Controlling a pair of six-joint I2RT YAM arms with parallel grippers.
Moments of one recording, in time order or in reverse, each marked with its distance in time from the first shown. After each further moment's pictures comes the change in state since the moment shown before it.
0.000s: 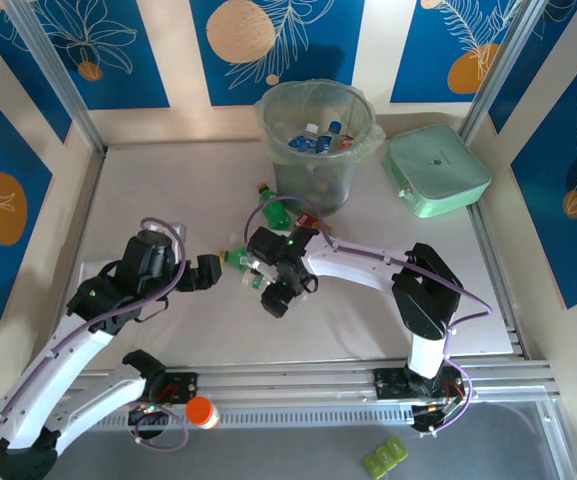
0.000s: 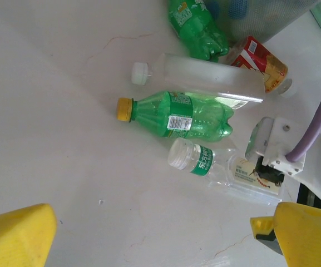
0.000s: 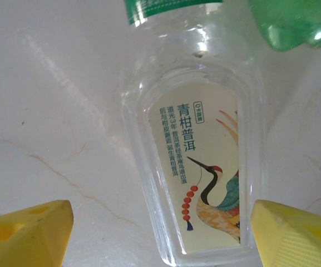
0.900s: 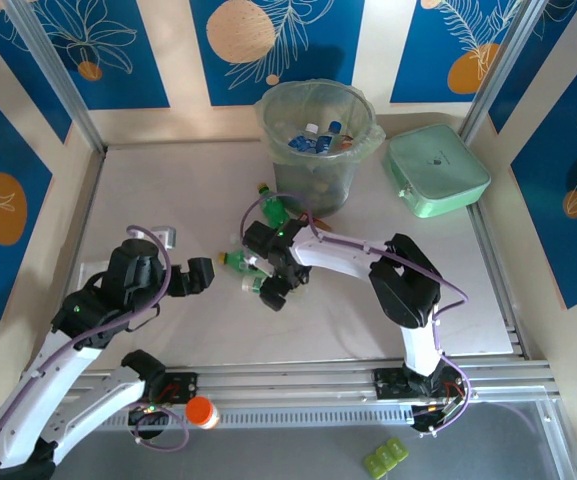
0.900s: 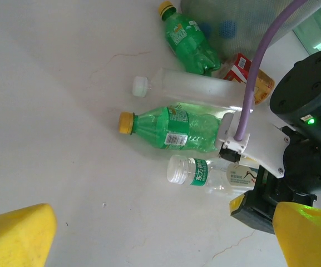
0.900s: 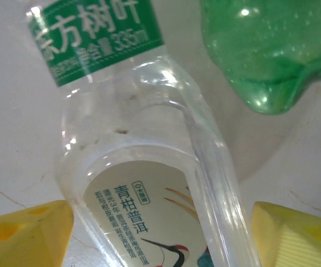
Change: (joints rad) left arm 0.002 -0.083 0.000 -0.021 -0.017 0.005; right arm -0.041 0.133 0.091 -0.011 0.019 -0.073
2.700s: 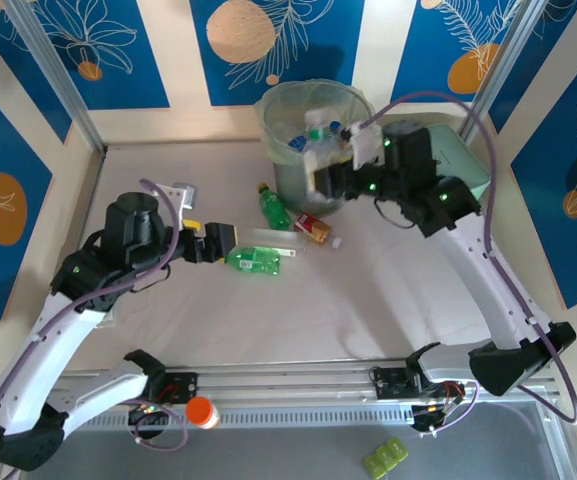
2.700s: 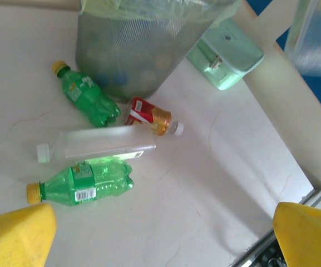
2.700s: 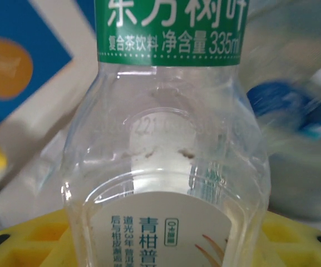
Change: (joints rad) left arm 0.003 0.254 0.319 0.090 0.264 0.100; right arm -0.514 -0.615 0.166 0.288 -0.349 0.195
